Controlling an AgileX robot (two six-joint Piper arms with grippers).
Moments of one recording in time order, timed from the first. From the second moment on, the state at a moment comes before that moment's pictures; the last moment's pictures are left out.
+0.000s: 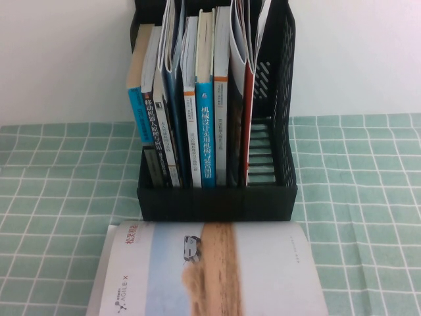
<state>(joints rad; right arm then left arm) 0.78 0.38 -0.30 -0.41 0.47 0.33 0.13 -0.01 0.03 -1.75 -0.05 1.52</state>
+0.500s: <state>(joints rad) 0.05 -0.01 -0.13 -0.22 0.40 -0.04 0.13 -0.01 0.03 -1.75 -0.05 1.52</state>
